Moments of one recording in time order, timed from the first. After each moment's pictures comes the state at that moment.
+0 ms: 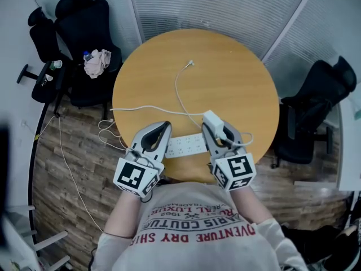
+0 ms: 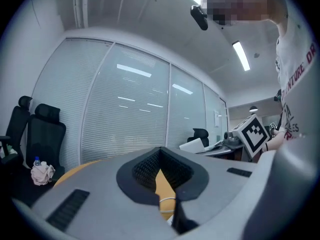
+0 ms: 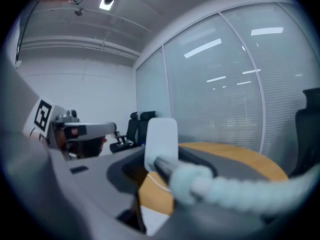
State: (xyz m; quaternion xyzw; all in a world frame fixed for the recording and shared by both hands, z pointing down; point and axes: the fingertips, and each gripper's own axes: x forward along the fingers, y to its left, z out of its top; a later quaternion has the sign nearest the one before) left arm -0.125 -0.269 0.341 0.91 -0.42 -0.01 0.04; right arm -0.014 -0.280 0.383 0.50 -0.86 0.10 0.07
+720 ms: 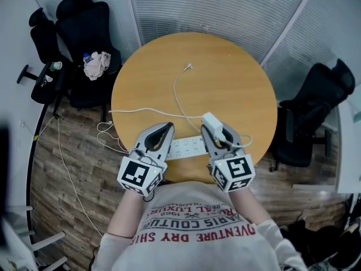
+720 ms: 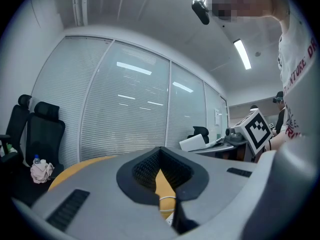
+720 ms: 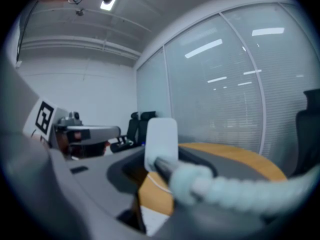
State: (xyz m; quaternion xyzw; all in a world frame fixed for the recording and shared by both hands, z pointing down) left arm -0.114 -0.276 0.349 0.91 -0.42 -0.01 0.05; right arm -0.011 -0.282 0.382 0.50 -0.86 0.09 0.07
